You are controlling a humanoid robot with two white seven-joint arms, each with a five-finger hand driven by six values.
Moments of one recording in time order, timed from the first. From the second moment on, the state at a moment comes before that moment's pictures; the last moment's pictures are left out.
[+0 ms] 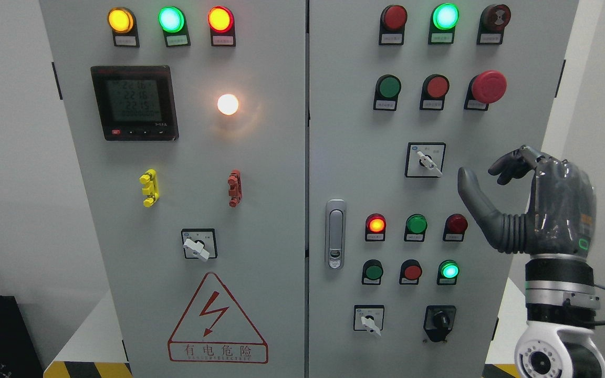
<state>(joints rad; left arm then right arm) 0.04 -0.09 0.00 0.00 0.00 -0.09 0.11 -0.60 -0.07 0.02 -1.94 0.91 0.29 -0.05</state>
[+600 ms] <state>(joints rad) 0.04 -0.09 0.00 0.00 0.00 -0.09 0.11 -0.61 -0.02 0.04 -1.88 0.94 0.29 -0.03</state>
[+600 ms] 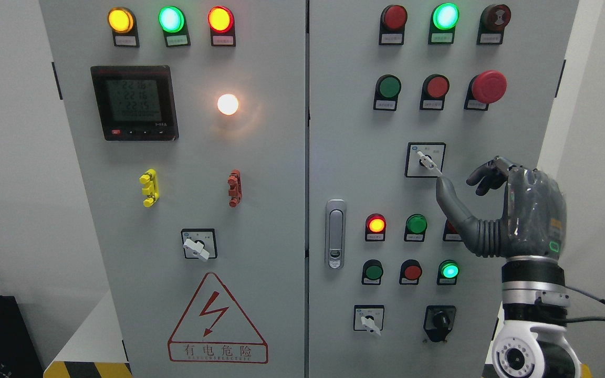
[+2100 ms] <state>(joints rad) 0.04 -0.09 0.00 0.00 0.00 -0.09 0.11 -0.68 0.00 0.05 -1.82 0.98 0.29 -0.03</state>
